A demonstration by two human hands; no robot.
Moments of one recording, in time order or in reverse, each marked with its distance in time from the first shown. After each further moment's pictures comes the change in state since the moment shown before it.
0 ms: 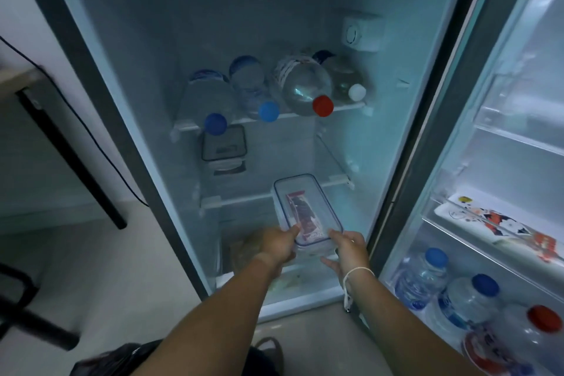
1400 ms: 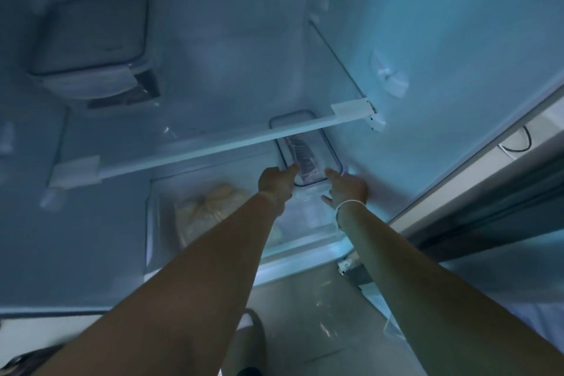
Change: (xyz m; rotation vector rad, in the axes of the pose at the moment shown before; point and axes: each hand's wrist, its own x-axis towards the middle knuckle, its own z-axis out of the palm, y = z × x) left_hand 0.246 -0.063 0.084 0.081 0.033 -0.179; right_hand 0.264 0.051 0.018 -0.163 0.169 0.157
